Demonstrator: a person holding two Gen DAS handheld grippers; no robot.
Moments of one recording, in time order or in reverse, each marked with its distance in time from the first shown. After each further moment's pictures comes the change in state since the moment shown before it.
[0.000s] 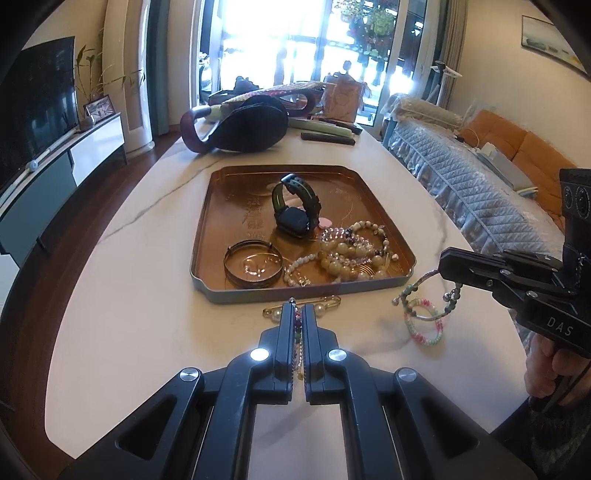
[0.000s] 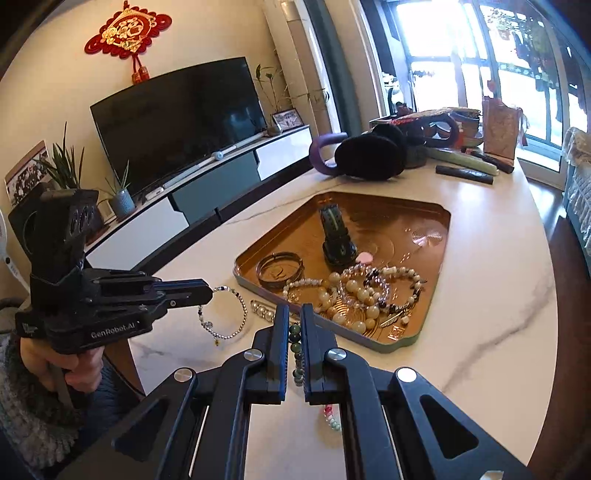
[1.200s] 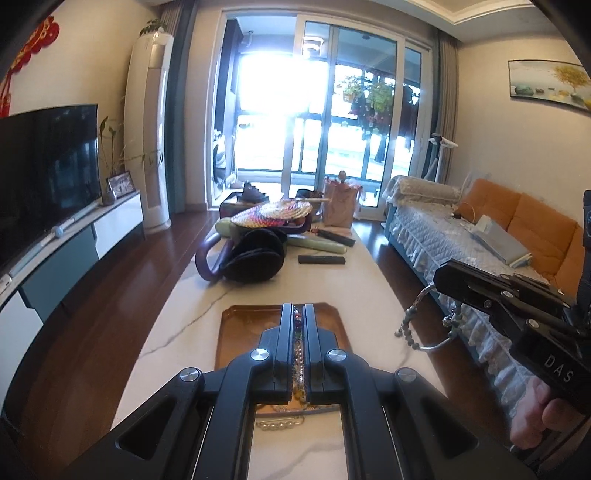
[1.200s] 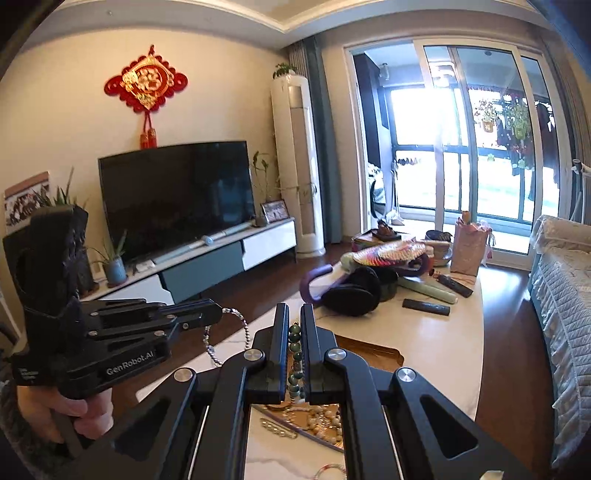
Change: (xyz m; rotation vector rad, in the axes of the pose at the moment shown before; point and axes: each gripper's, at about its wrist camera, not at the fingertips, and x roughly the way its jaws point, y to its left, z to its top) left arm -0.123 -0.039 0.114 -0.008 -0.292 0.044; right arm -0.114 0.061 0.123 -0.108 -0.286 -0.137
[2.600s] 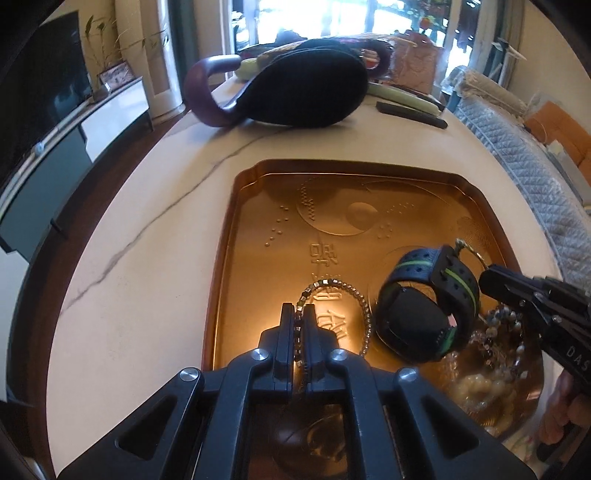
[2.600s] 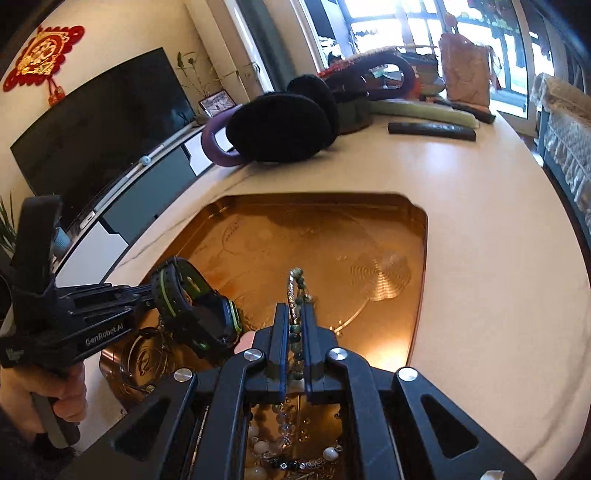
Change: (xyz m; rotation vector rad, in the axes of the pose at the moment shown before) left arm 0.274 0.082 -0.105 -0.011 0.458 0.136; right arm 0.240 -0.123 -0.151 0.285 0.430 -0.019
